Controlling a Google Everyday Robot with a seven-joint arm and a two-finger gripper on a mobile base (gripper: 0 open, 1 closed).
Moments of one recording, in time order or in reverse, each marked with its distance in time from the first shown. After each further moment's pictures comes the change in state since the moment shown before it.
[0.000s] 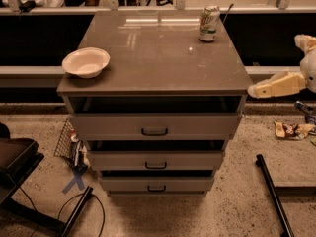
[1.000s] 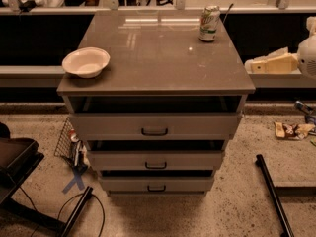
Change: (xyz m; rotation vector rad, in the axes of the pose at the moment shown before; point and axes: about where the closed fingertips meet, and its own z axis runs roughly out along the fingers) arm -0.024 -0.053 0.018 0.225 -0.129 0.045
